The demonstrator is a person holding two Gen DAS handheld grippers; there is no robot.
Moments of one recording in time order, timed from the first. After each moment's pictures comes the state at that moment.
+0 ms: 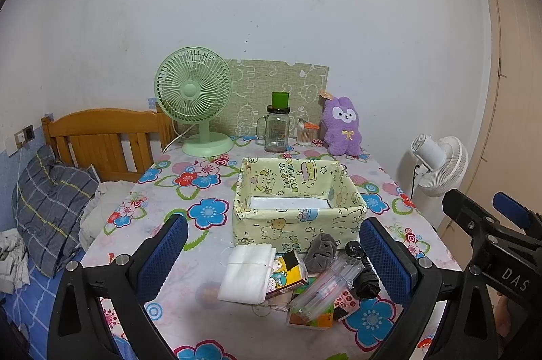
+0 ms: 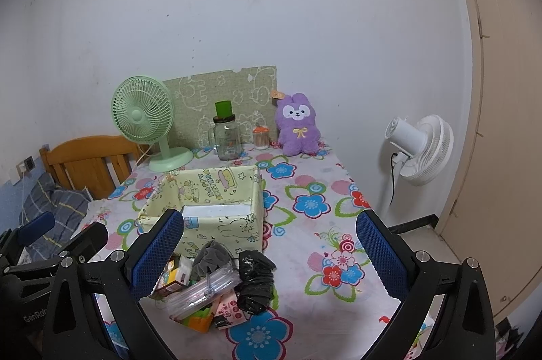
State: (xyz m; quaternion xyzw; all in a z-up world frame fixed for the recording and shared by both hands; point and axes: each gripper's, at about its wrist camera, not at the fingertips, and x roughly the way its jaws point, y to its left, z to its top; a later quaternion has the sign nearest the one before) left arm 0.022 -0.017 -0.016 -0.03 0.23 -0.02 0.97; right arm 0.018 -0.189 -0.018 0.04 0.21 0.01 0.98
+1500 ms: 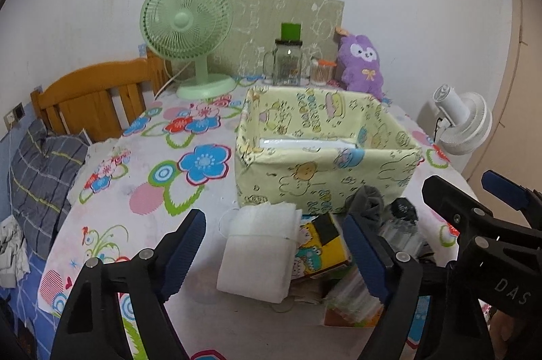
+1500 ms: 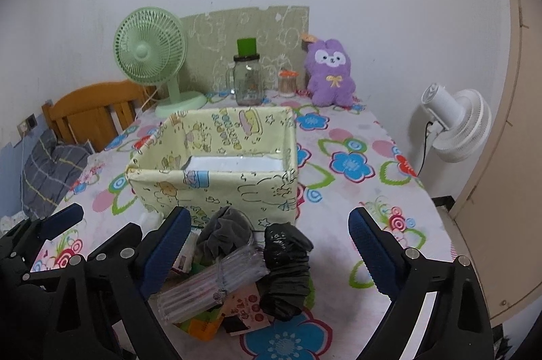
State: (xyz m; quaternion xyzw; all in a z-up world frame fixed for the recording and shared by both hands) left arm 0.094 0.001 -0.089 -0.02 0.34 -0.01 0.94; right arm 0.094 -0.145 -0.084 0.01 0.31 0.05 0.95
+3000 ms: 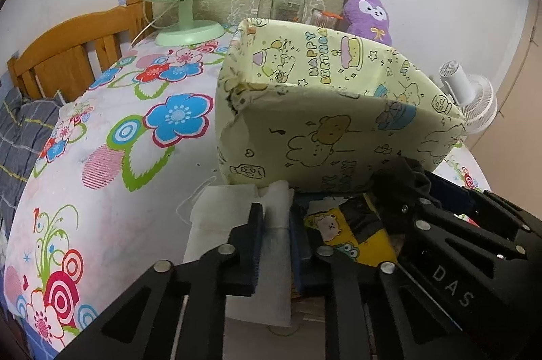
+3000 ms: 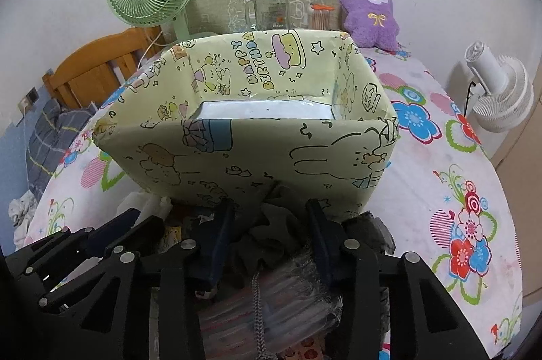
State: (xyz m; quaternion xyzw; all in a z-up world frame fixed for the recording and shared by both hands) left arm 0.141 0.007 -0.138 -0.05 0.42 -0.04 0.90; right arm 0.161 -0.100 -0.145 0.02 0.41 0.09 0.91
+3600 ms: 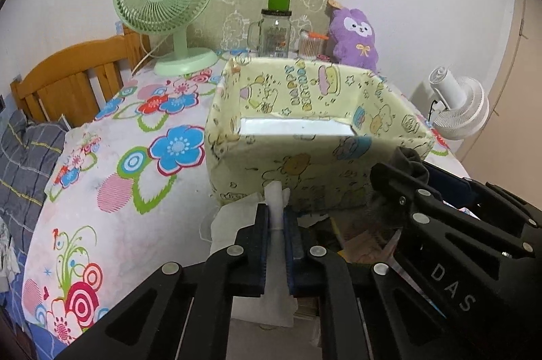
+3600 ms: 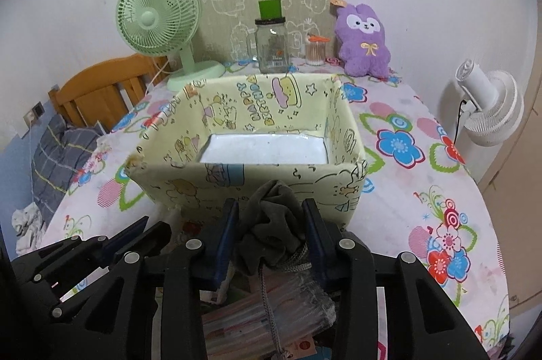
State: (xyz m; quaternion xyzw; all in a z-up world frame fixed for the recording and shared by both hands) left arm 0.127 -0.007 -0.103 -0.03 0.39 -0.04 0.92; right arm 0.142 -0.108 -0.106 0.02 0.37 0.09 0.93
